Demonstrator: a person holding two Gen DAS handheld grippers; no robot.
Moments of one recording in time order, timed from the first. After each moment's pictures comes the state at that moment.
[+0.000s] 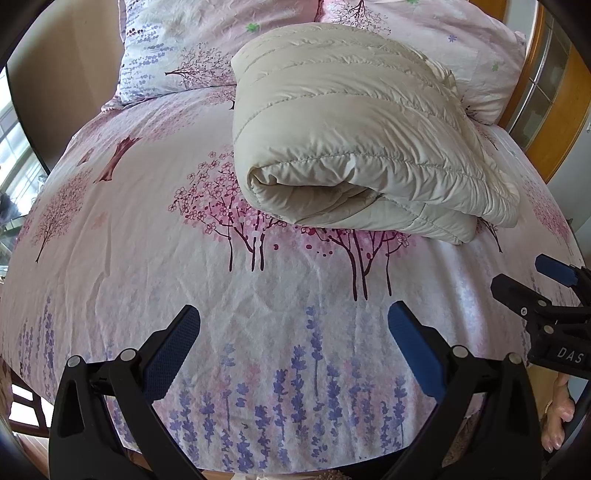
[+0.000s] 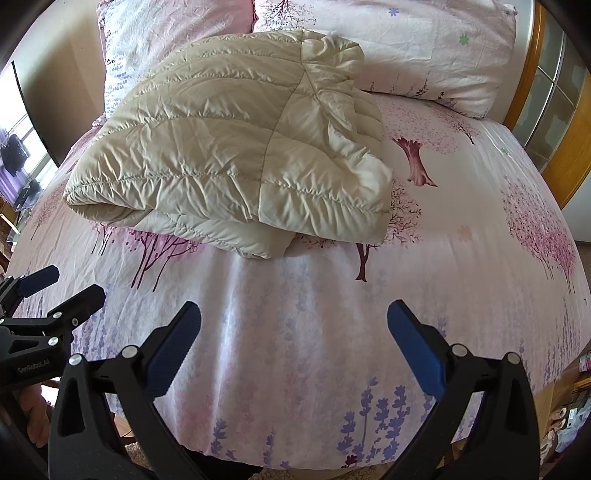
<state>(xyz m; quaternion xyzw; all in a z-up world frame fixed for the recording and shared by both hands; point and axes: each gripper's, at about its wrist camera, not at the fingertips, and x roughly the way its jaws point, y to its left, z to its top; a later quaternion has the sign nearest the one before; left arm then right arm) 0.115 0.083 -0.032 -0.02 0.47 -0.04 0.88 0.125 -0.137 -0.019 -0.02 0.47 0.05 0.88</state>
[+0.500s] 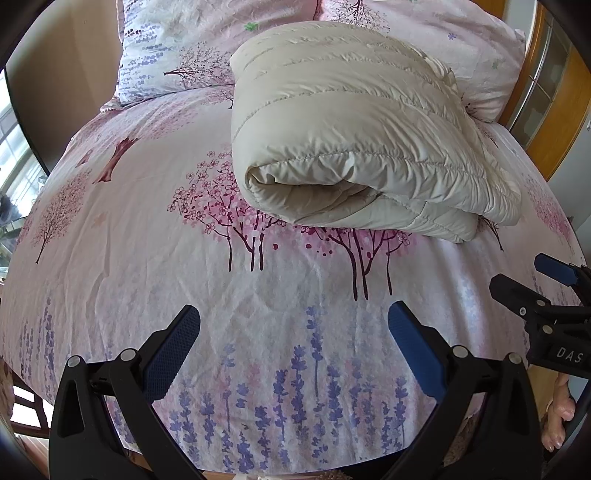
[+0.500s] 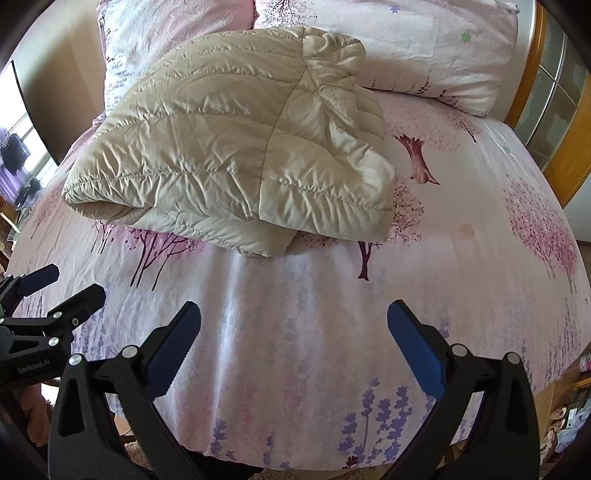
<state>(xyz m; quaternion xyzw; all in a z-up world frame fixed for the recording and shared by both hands) 0.115 0.080 -0.032 -0.02 0.46 -0.03 0.88 0.128 -0.136 -0.022 -0.02 0.48 0.05 0.88</state>
